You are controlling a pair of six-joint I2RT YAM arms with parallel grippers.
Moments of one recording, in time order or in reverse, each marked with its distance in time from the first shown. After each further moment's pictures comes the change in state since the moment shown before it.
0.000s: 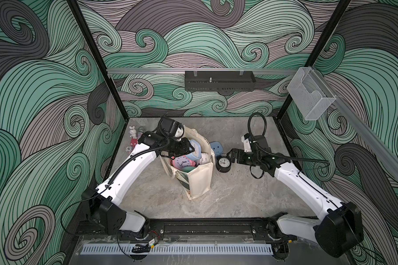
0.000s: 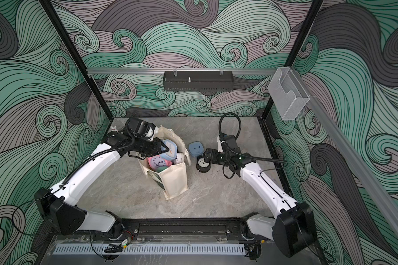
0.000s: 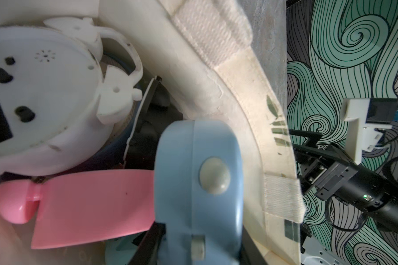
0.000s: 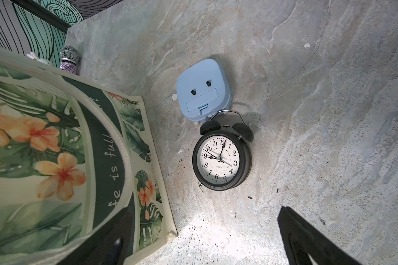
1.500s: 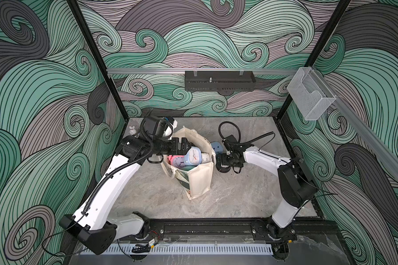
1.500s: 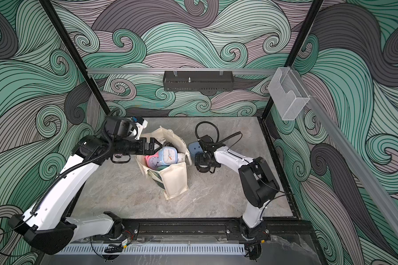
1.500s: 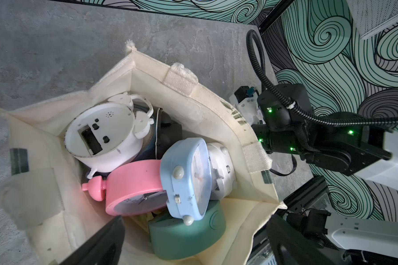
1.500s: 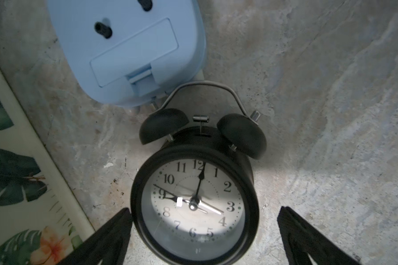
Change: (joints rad) left arm -0.004 -0.182 0.103 -0.121 -0.127 0.234; right arm 0.126 0.523 0.219 -0.088 0.183 0.057
